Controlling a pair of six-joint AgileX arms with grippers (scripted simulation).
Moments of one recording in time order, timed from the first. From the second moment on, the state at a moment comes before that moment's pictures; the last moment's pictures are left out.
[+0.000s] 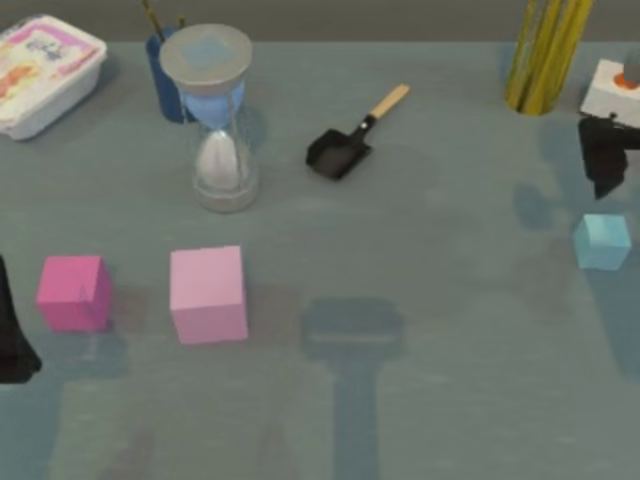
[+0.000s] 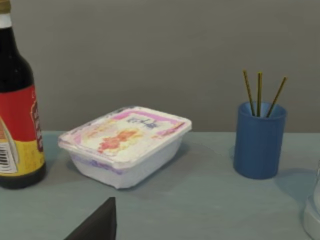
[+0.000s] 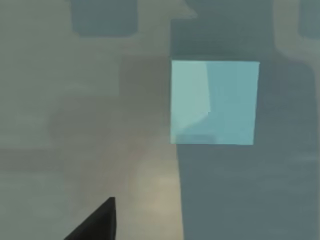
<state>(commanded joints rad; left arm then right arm) 0.00 0.00 0.00 0.00 0.00 0.00 0.09 1.89 1.51 -1.03 0.01 0.12</state>
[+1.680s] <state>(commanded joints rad) 0.00 0.00 0.00 0.00 0.00 0.00 0.10 2.25 1.54 -0.86 0.00 0.15</state>
